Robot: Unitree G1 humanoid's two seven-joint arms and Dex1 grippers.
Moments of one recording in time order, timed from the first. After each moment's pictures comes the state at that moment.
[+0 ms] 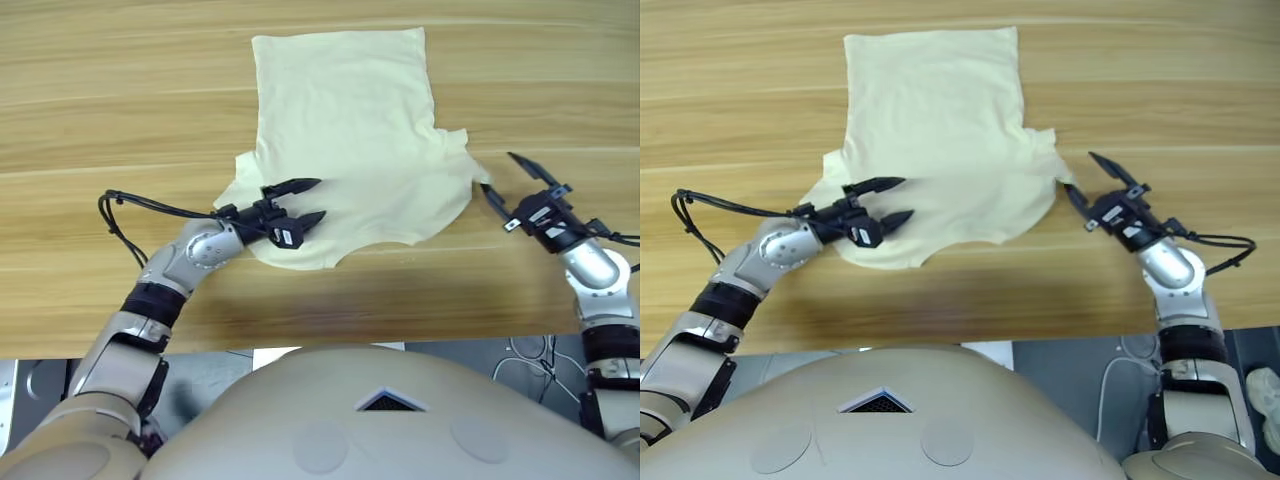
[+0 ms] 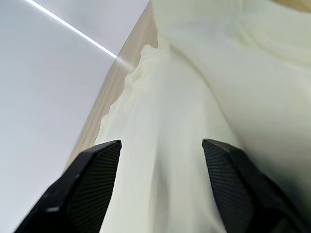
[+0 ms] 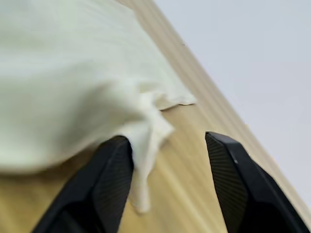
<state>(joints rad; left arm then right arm) -0.11 0.54 -0.42 0.40 0.48 -0.78 -0.35 0.10 -0.70 -0.03 0.48 -0.05 -0.83 0.41</state>
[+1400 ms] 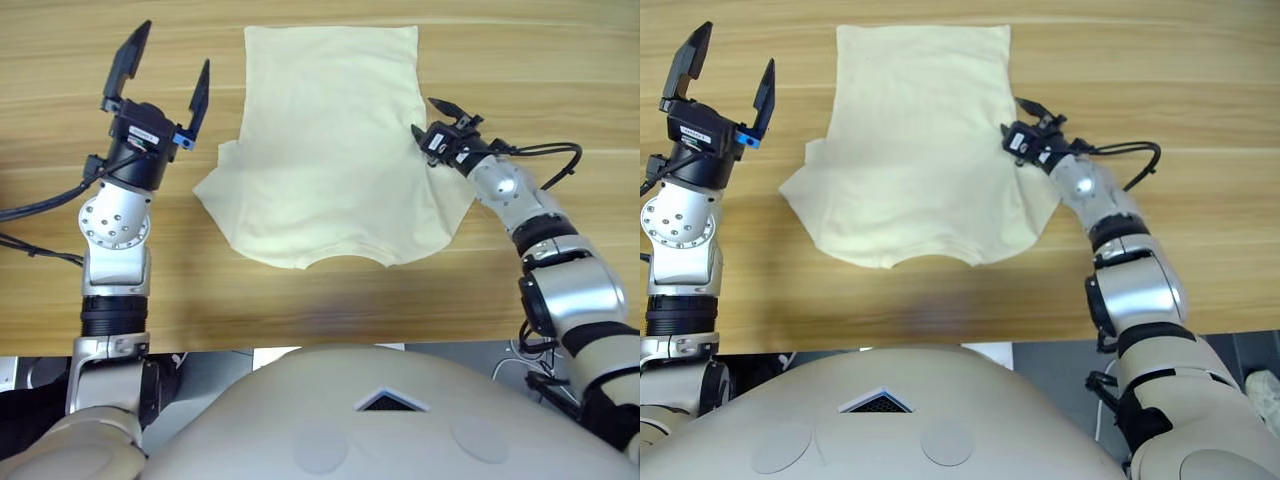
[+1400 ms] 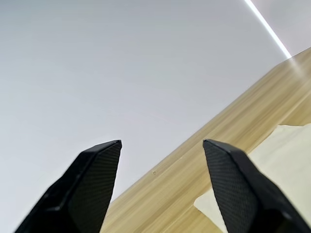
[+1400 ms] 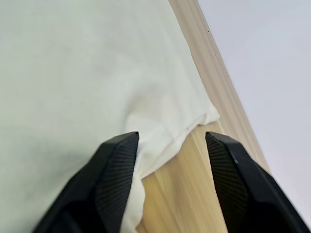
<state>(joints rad) -0.02 0.51 0.05 0.06 0.04 -0.56 -0.24 -0.58 -0.45 0.33 1.17 -0.50 -0.68 0.07</state>
